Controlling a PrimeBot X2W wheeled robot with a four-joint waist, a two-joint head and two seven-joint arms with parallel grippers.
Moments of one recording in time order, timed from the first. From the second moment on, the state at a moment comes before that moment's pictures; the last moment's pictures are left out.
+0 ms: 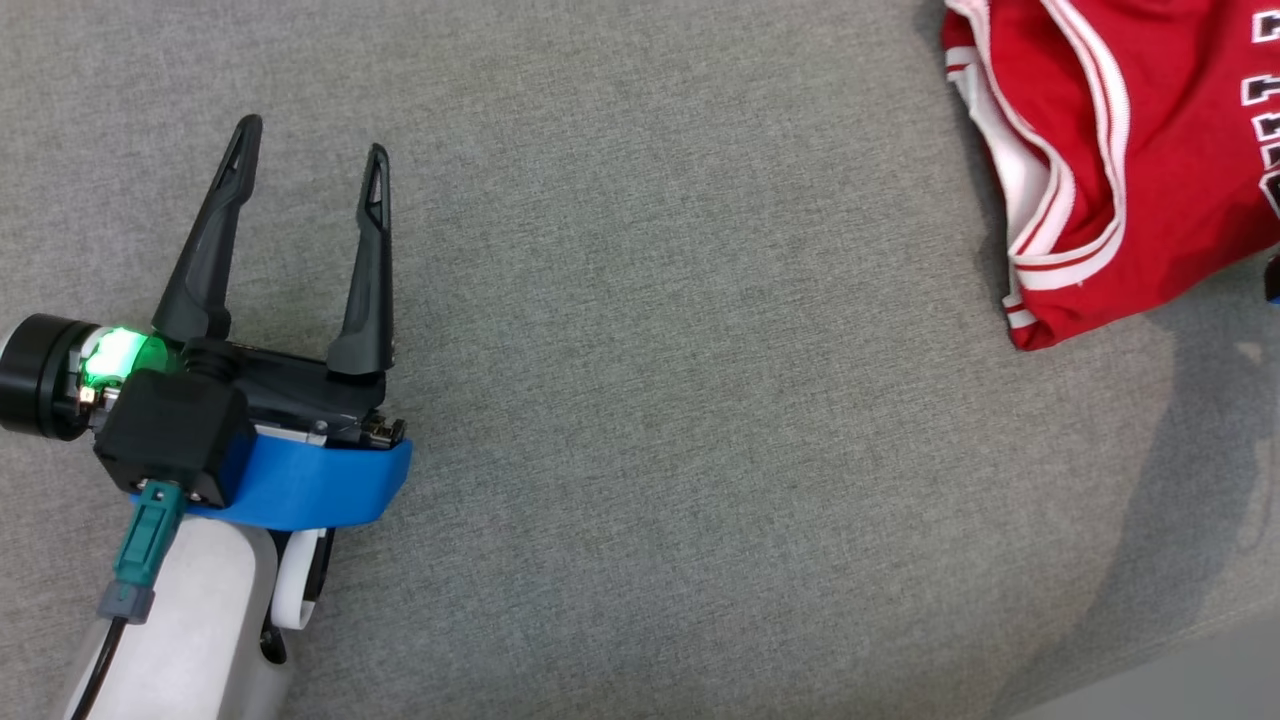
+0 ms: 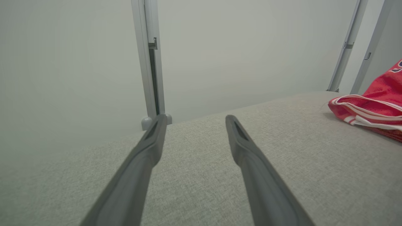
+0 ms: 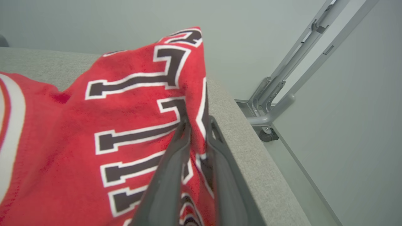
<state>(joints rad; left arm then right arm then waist) -0.39 0.34 -0.30 -0.14 -0.17 0.08 -0.17 -0.80 -0.41 -0.10 0.74 0.18 0.13 -0.25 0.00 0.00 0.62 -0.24</state>
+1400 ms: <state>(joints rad) -0.09 0.25 -0.26 0.12 -0.31 0.13 -0.26 -0.11 -0.06 -0.06 0.10 0.08 0.13 -0.16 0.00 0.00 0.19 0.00</state>
